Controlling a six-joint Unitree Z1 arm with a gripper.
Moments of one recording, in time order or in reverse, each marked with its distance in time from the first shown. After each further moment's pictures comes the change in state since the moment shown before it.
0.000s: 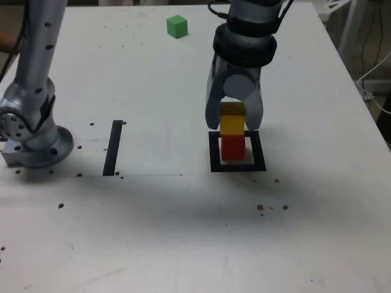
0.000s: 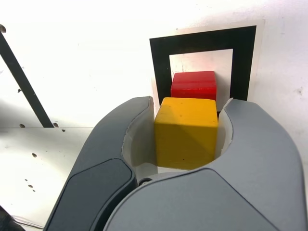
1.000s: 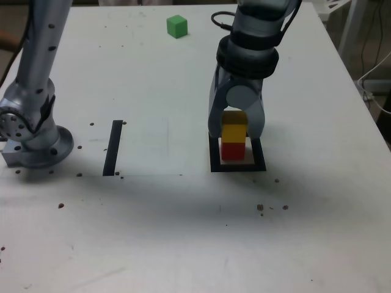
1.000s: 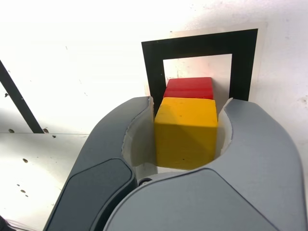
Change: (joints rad) arm 0.004 0.024 0.040 -0.062 -0.006 0.001
